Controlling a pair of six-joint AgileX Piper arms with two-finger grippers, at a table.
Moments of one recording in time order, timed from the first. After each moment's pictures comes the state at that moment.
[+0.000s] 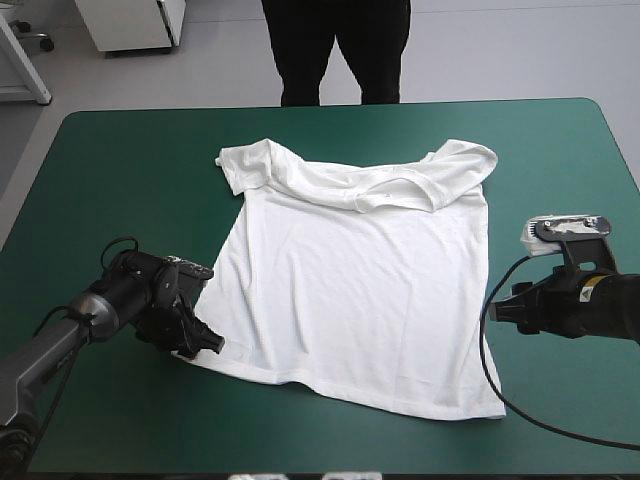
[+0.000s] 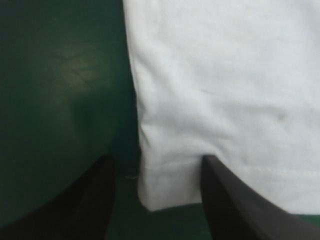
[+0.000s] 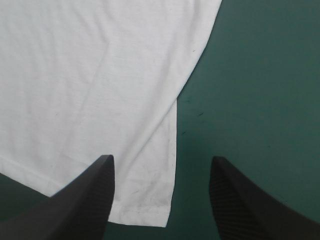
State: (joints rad) left arm -0.30 1.46 -0.82 0.08 0.98 0.01; right arm 0.19 0.94 -1.11 0.09 1.25 0.05
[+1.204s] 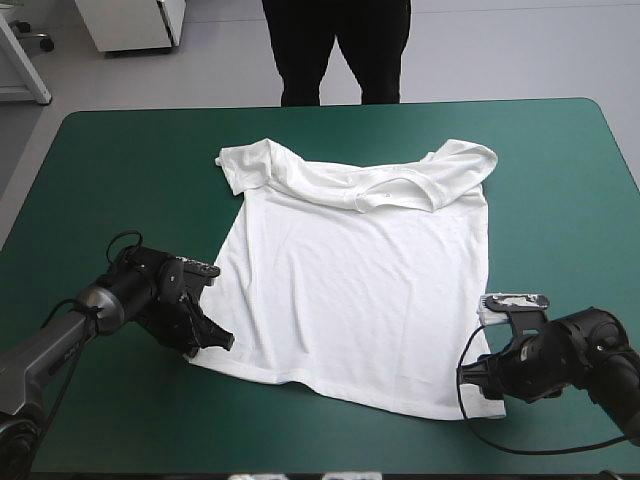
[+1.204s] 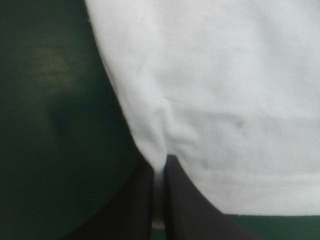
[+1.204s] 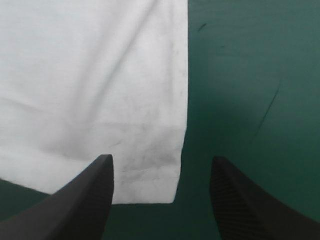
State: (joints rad) left arm -0.30 1.49 -0.84 0.00 1.00 0.01; right arm 0.36 1.02 -0.66 0.05 1.05 0.26
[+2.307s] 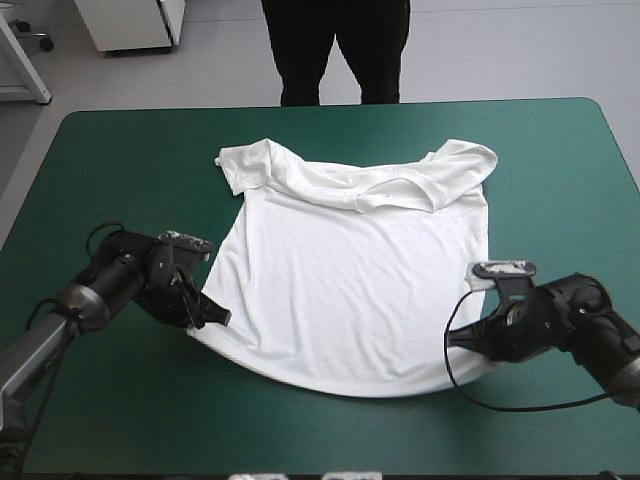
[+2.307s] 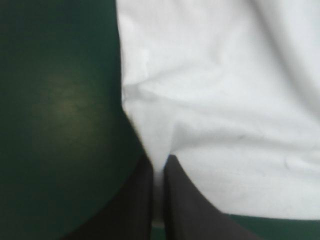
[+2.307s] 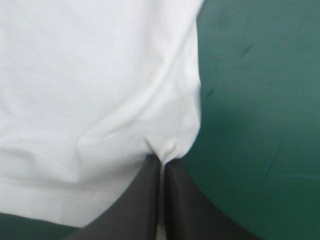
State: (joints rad) left arm -0.30 1.41 -0.96 0.03 1.02 0.01; right arm 0.37 1.13 -0.80 0.02 1.01 0.26
